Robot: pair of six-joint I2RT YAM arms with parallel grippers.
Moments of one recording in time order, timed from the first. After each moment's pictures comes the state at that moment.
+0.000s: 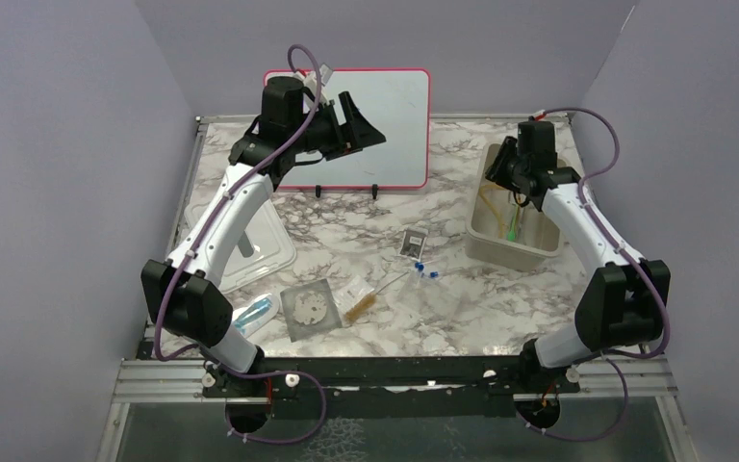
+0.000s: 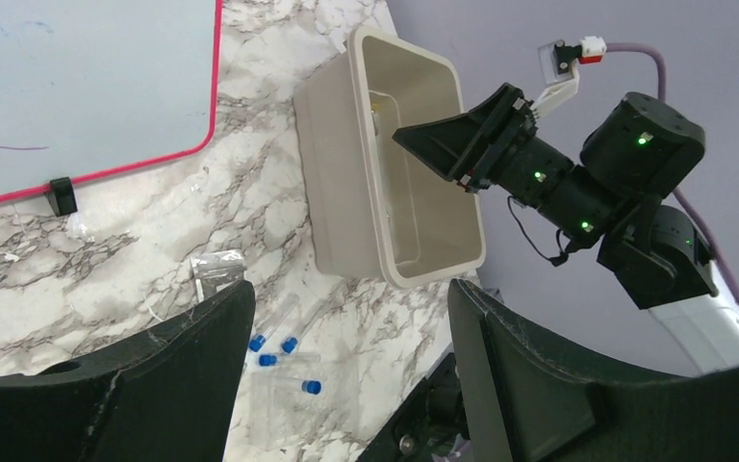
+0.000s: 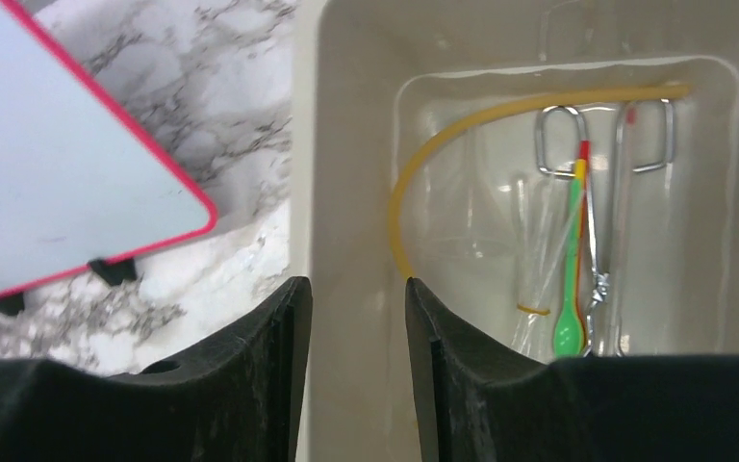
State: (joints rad) left arm -0.35 1.57 1.61 -0.40 0.56 -0.68; right arm 0.13 1.50 1.22 -0.40 0.15 0.49
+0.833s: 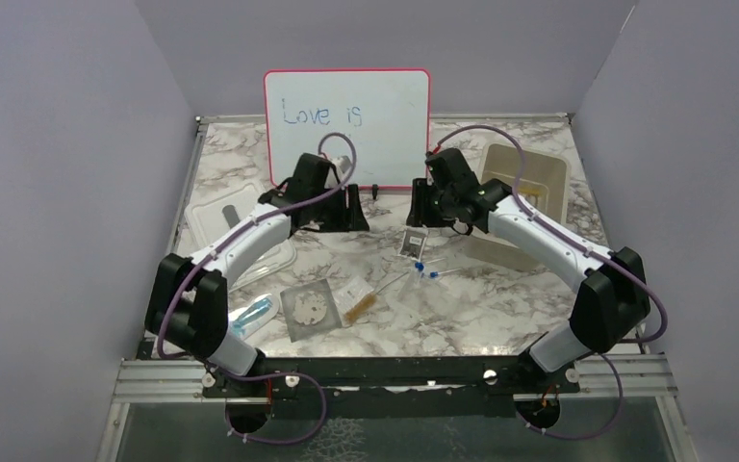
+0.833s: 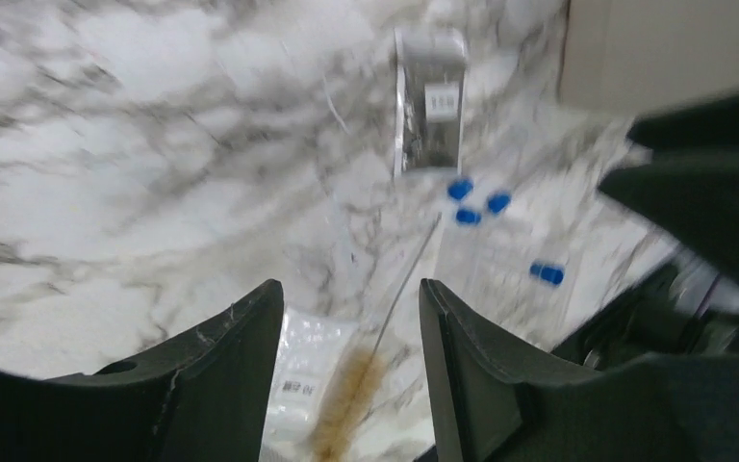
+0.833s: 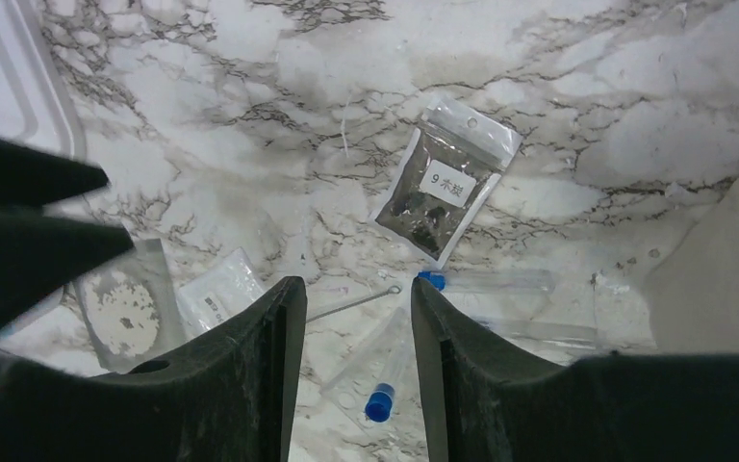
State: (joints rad) left arm -0.41 1.52 1.13 -0.42 0.38 -0.47; right arm 0.61 1.55 1.27 -0.58 0.02 0.46
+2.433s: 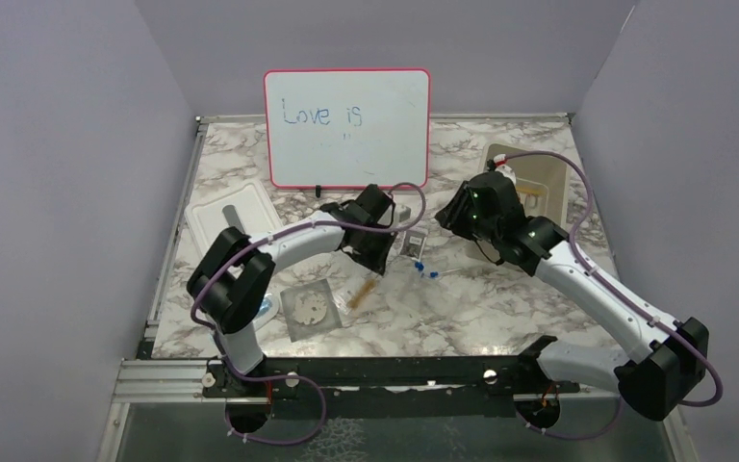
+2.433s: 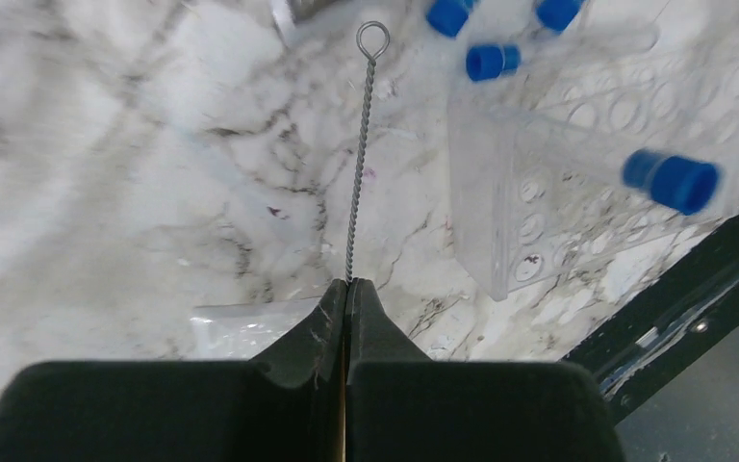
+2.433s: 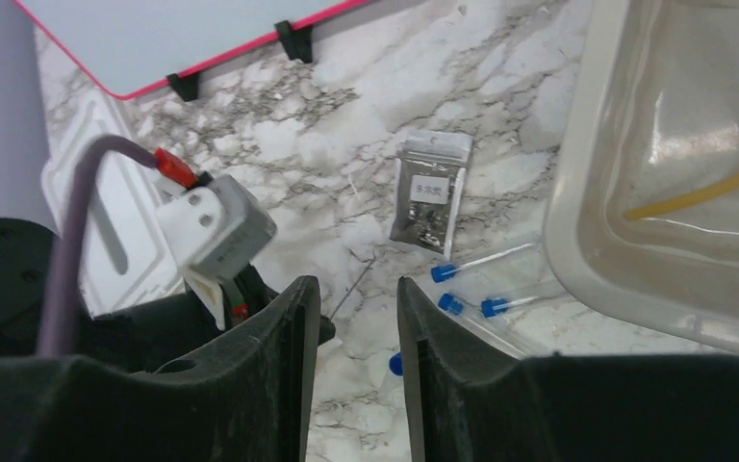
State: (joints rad) left arm -0.77 1.77 1.14 -0.53 0.29 -0.19; right arm 0.61 1.17 1.01 -0.52 0.24 0.83
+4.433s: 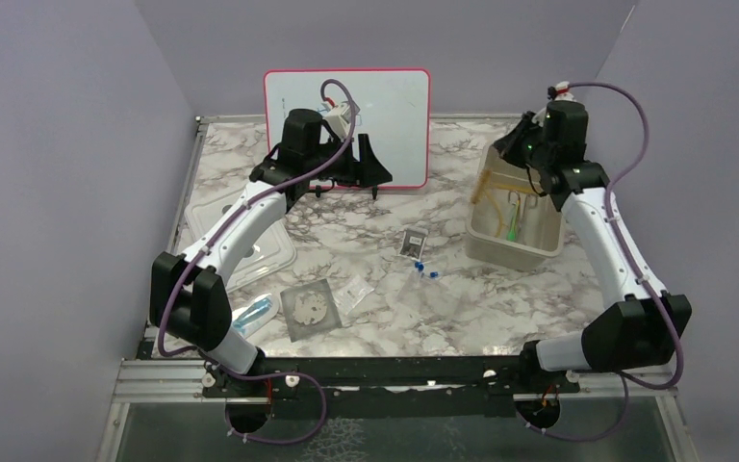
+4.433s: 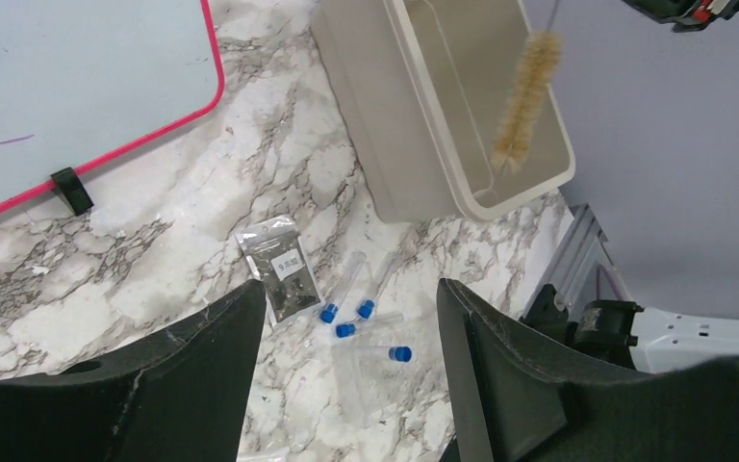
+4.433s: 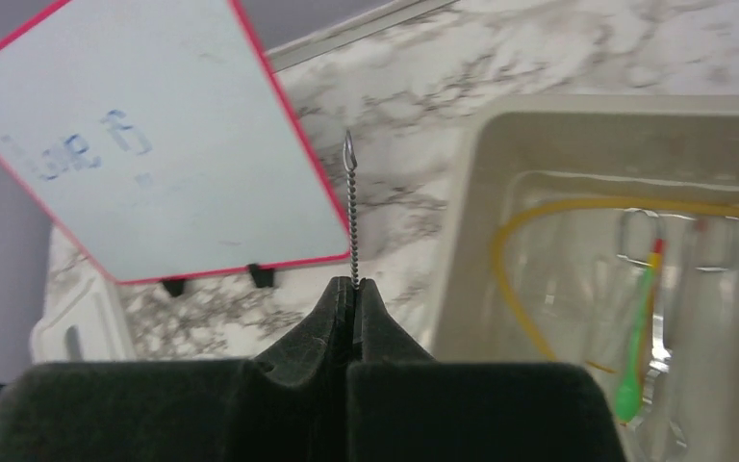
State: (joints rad) left arm -0.41 1.55 1.35 -0.21 0.62 -0.44; right arm 0.15 1.40 1.34 -0.35 -0.09 0.48
